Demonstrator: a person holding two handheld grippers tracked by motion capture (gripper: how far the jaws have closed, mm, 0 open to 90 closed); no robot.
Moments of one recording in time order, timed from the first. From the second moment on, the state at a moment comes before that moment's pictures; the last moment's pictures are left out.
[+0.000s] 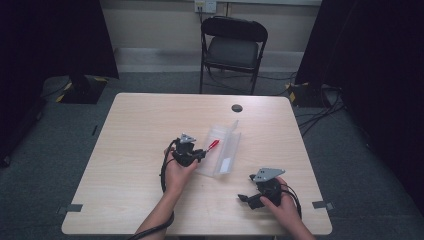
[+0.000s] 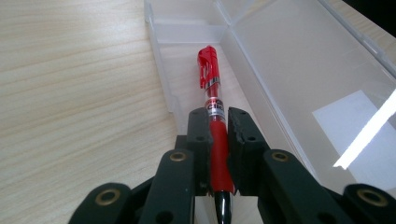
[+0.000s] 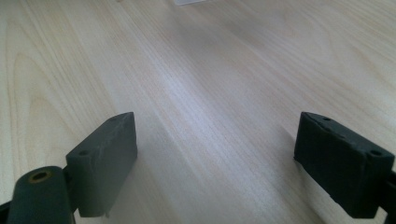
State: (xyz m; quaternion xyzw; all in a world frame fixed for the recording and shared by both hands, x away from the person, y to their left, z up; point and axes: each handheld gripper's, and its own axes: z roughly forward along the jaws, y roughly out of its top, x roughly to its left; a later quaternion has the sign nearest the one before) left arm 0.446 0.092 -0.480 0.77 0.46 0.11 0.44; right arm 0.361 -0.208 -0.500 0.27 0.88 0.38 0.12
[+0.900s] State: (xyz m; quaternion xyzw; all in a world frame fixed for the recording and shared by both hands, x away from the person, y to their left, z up) left arm 0.444 0.088 -0.479 0.77 0.45 0.10 0.44; right arm 0.361 -0.208 -0.500 0.27 0.88 0.38 0.12
